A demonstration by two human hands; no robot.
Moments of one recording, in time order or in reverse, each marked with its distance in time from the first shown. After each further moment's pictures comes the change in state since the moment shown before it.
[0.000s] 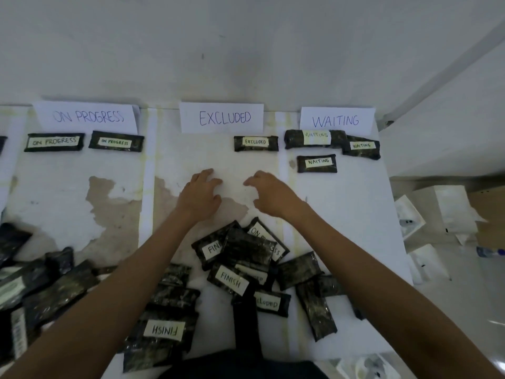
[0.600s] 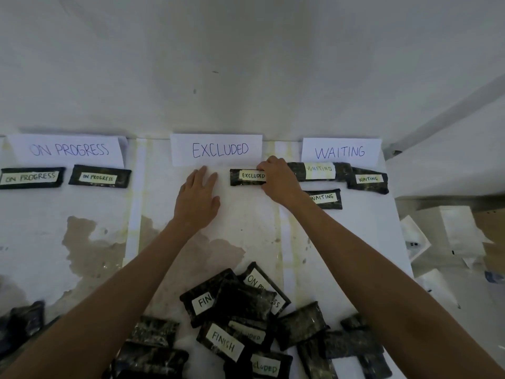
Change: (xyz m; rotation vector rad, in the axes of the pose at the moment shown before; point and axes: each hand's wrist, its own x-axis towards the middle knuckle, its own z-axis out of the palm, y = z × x) left_hand 0.079 -0.004 -0.009 0.061 0.161 -0.003; right_hand 0.108 0.063 -0.040 -0.067 0.268 0.106
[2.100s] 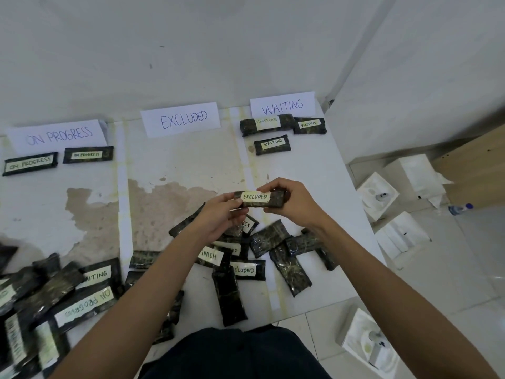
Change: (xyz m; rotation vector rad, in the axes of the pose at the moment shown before) left_hand -0.169 0.137 -0.011 -1.499 -0.463 -0.555; right_hand -0.279 0.007 -0.021 1.029 0.081 0.066
